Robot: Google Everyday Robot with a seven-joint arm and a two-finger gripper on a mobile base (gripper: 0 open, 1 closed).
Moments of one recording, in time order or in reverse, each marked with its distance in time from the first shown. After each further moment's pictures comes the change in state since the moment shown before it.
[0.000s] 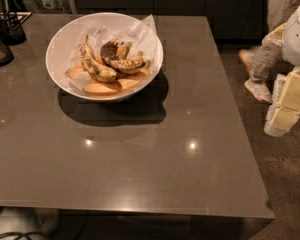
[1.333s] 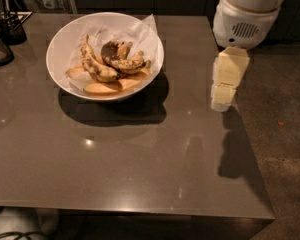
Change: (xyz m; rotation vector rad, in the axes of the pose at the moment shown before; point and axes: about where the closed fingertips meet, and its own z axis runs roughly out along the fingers) arm -0.070 -0.032 0.035 -0.078 0.138 -0.024
